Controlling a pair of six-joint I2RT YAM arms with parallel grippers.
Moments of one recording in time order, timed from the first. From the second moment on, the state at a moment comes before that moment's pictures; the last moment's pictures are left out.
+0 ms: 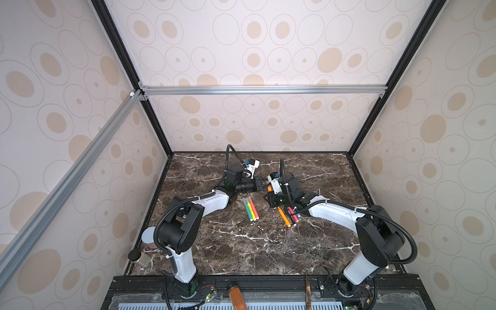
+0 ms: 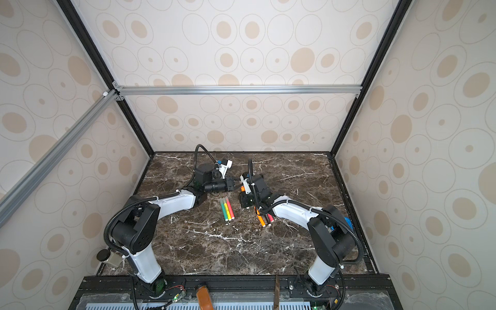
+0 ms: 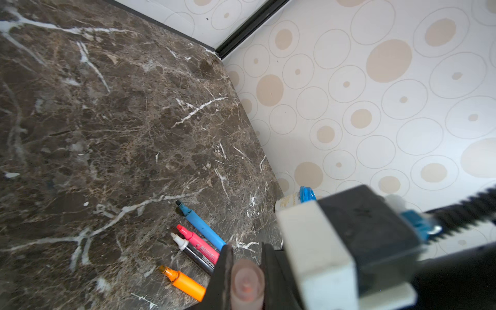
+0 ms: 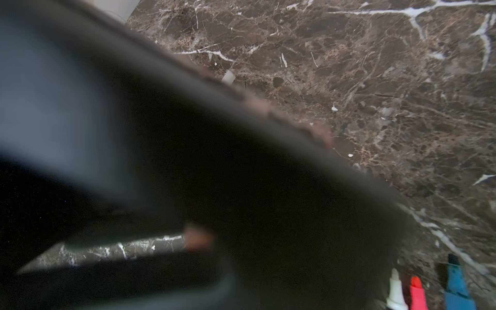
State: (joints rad) left arm -0.48 1.79 1.07 0.43 0.72 -0.77; right arm 0.65 1.66 1.03 -0.08 -0.13 0.33
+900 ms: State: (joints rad) left arm -0.48 1.79 1.07 0.42 0.73 -0.77; right arm 0.65 1.58 1.00 -0.06 -0.10 0.33
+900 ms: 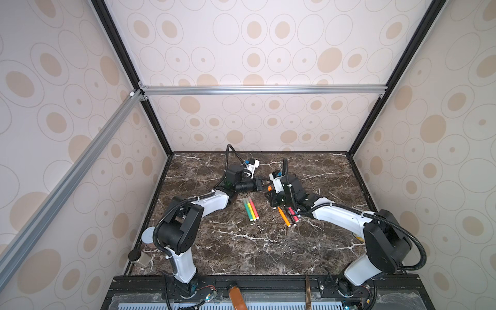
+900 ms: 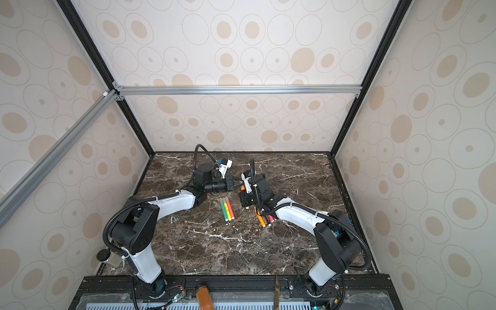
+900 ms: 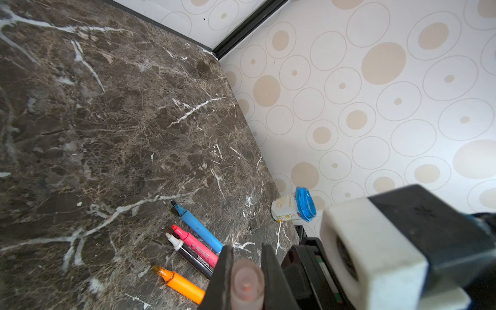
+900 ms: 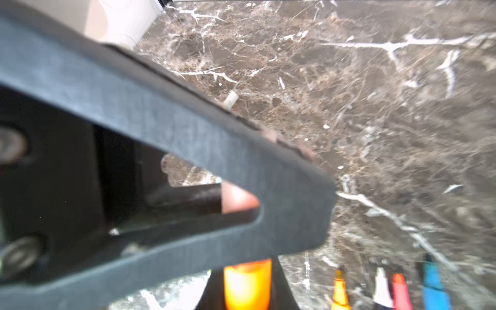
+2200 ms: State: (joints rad) left arm -0.23 2.02 1.73 -0.02 0.63 -0.55; right arm 0.68 1.31 0.69 -0.20 -0.09 0.33
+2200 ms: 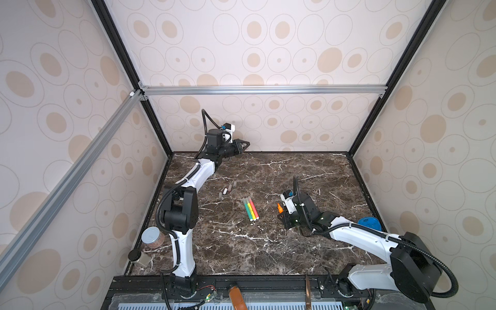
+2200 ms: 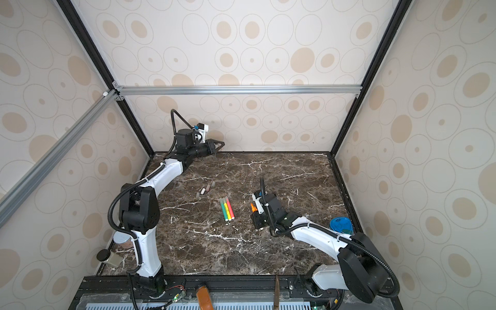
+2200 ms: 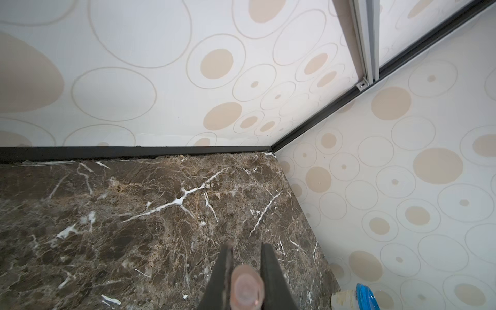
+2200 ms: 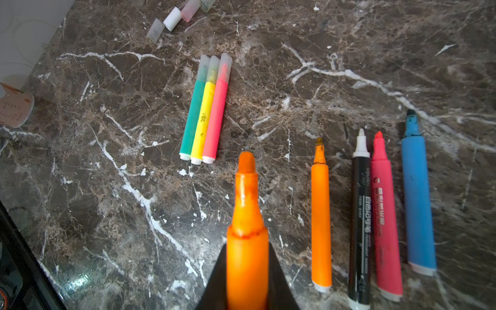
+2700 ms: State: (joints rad) left arm -0.09 1.64 1.23 -0.17 0.42 -0.41; right arm 0.68 1.66 0.98 -0.38 -0.05 0.33
